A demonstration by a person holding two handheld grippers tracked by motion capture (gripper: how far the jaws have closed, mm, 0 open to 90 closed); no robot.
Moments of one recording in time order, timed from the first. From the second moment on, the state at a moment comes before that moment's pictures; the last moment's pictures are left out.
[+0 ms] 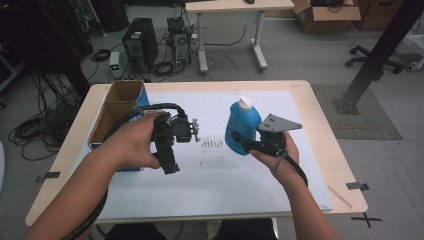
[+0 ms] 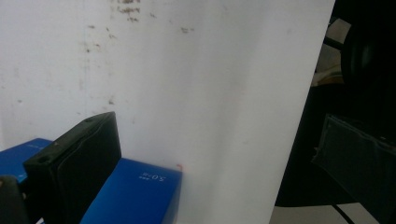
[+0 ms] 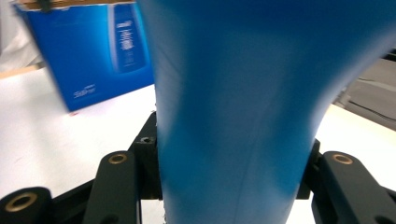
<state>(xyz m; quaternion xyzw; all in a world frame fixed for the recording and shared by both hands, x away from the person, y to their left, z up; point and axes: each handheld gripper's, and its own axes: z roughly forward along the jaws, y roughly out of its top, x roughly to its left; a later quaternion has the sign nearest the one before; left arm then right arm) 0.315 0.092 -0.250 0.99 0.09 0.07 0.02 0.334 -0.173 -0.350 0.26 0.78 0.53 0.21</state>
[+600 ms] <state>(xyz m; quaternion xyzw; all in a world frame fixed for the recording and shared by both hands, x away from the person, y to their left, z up) 0.313 0.080 -0.234 1.00 0.06 0.06 0.03 0.318 -0.180 -0.353 0.14 0.83 0.53 0.12</state>
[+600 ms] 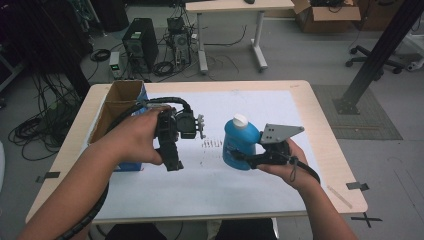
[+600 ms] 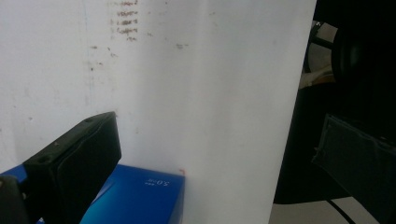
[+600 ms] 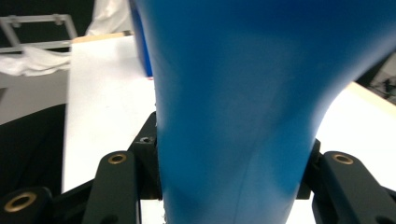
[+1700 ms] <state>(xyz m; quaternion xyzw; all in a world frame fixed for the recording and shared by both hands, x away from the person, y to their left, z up) 0.305 0.056 -0.234 1.00 0.02 0.06 0.03 0.300 -0.130 -0.387 0.05 0.83 0.55 0.04</state>
